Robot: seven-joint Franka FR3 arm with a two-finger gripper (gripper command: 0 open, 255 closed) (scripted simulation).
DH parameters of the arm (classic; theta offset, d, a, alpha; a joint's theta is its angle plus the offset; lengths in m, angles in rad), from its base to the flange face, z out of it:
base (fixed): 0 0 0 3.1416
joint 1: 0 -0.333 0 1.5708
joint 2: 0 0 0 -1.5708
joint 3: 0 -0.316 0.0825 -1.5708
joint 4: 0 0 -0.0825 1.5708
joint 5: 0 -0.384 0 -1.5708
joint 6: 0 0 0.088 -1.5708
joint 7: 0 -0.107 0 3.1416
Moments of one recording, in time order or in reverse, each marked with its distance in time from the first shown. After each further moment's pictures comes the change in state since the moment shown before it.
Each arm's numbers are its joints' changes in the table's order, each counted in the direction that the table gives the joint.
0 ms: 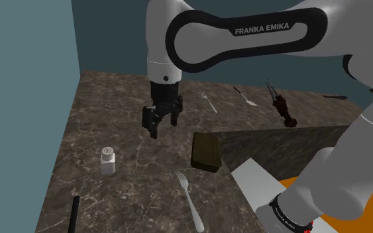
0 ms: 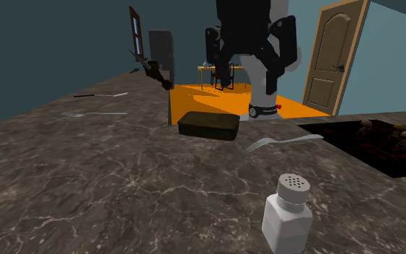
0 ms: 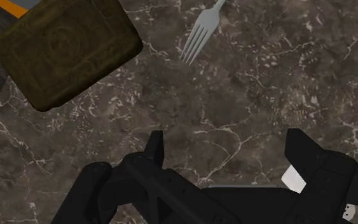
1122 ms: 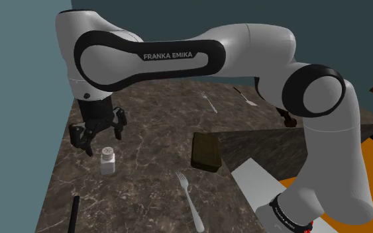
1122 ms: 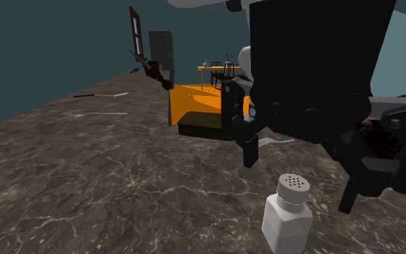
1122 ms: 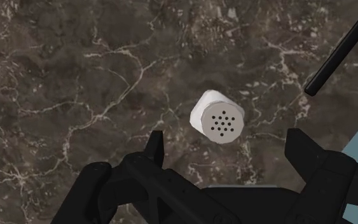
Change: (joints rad) arm -0.246 0.594 0.000 0.654 0.210 -0.093 -0.202
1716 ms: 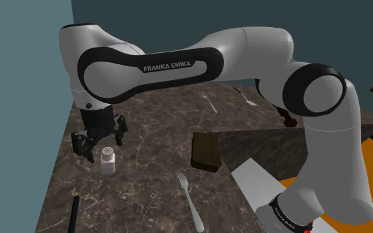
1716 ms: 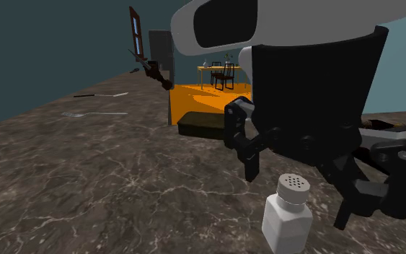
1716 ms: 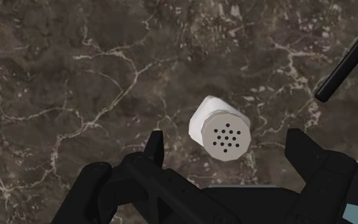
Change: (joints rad) arm 0.008 -0.006 0.000 -0.072 0.000 0.065 -0.004
